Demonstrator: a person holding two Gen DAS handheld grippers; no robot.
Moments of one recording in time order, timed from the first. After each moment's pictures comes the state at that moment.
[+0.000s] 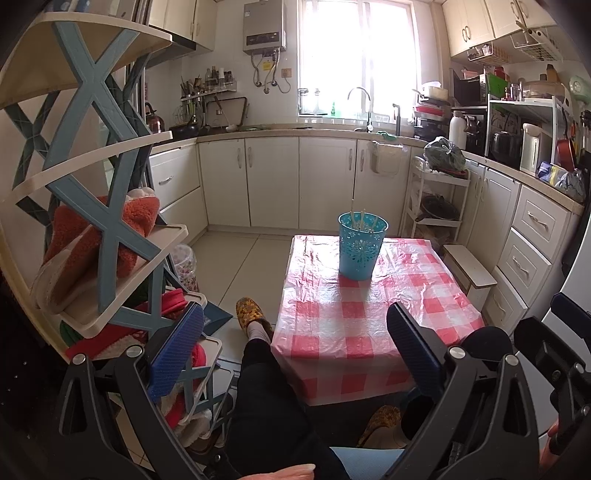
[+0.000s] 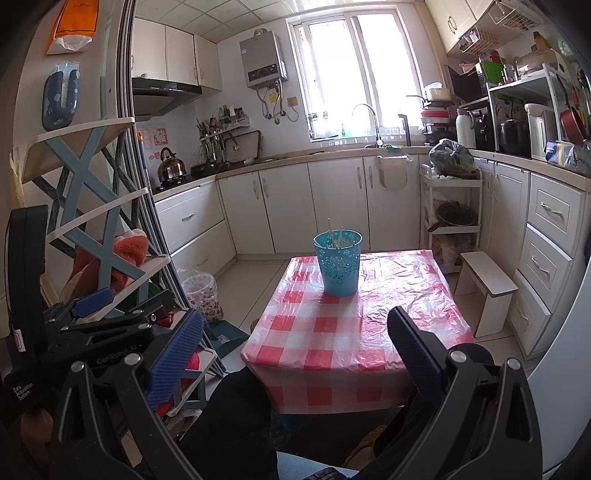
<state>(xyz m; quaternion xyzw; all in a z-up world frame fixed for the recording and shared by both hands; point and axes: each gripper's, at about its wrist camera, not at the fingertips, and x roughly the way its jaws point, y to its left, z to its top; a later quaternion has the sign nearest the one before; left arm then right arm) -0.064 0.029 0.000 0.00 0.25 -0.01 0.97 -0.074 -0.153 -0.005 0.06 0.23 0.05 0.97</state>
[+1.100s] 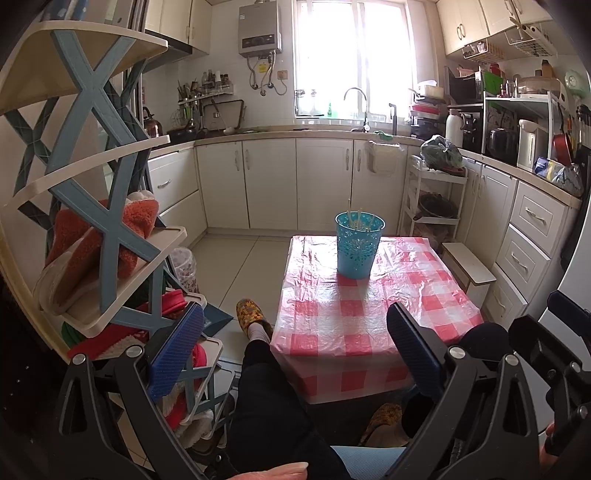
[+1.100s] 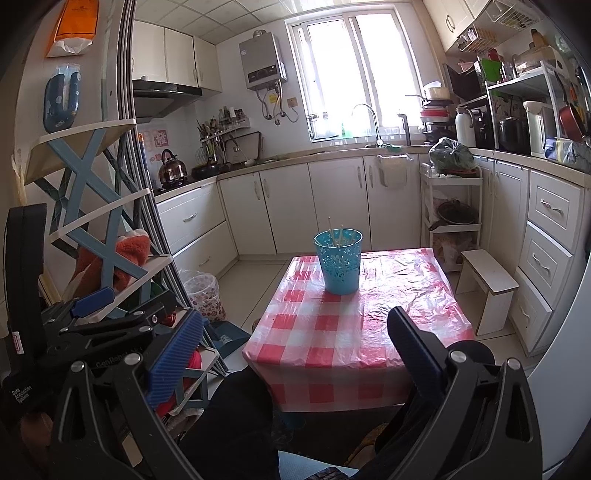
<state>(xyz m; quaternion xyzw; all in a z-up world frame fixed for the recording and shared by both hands) -0.072 0.026 0.001 0.01 0.25 -0.01 0.97 -0.080 -0.151 -0.007 0.07 0.23 0.05 0.97</state>
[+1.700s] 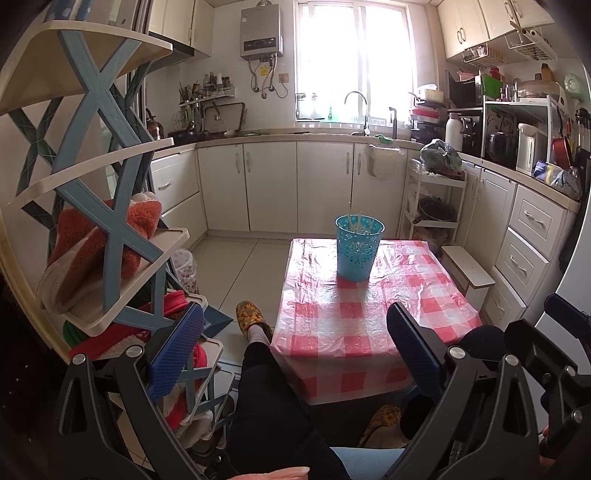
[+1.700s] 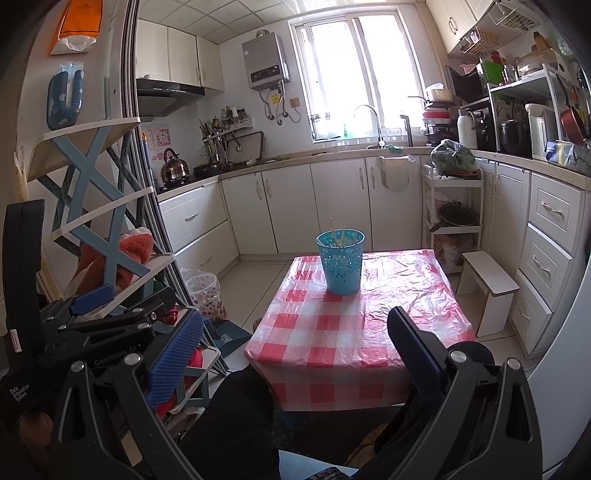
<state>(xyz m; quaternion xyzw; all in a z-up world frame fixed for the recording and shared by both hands) -0.078 0.026 0.004 0.01 0.24 -0.01 0.97 -0.083 -0.152 -0.007 0.07 0.23 0.05 0.97</state>
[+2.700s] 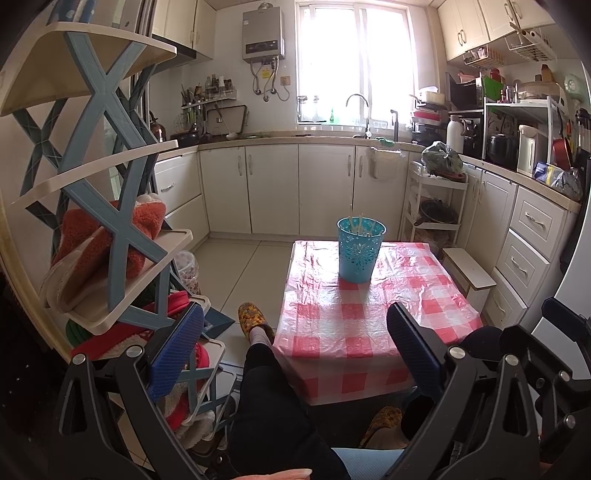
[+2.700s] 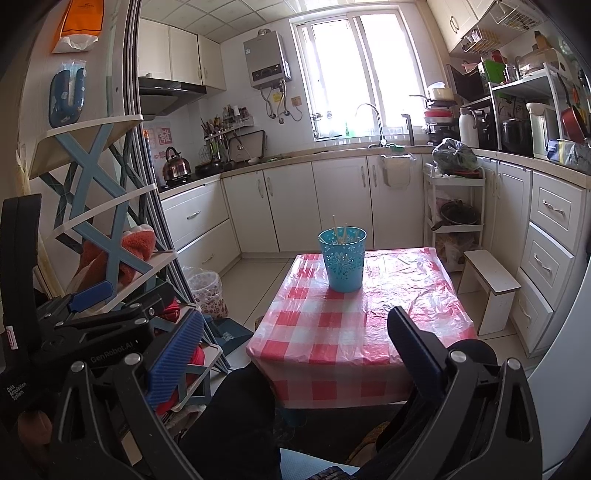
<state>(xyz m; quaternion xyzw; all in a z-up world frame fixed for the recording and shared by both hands) -0.083 0.027 0.006 0.01 0.24 -0.01 0.97 -0.083 -0.150 -0.006 0.07 0.23 0.05 0.97</state>
